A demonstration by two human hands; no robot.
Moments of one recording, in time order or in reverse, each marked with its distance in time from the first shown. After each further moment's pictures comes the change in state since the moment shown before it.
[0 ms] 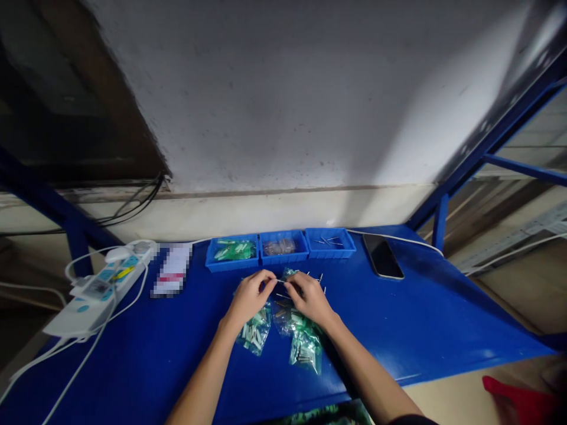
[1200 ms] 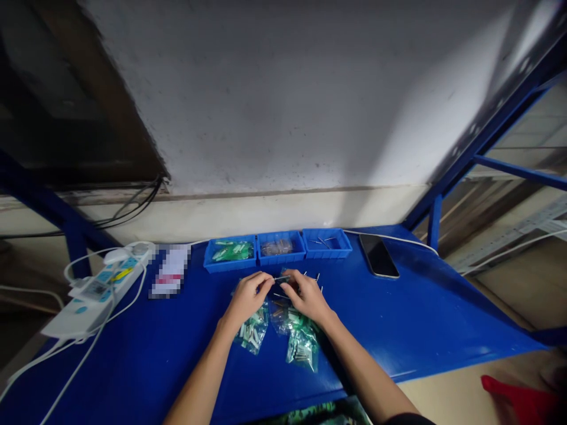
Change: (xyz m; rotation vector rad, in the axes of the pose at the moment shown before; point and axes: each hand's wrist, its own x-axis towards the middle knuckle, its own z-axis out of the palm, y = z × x) left_hand -0.001 0.003 0.000 -0.061 -0.004 0.046; right_hand 0.000 -0.003 -0.005 0.038 -0.015 0.028
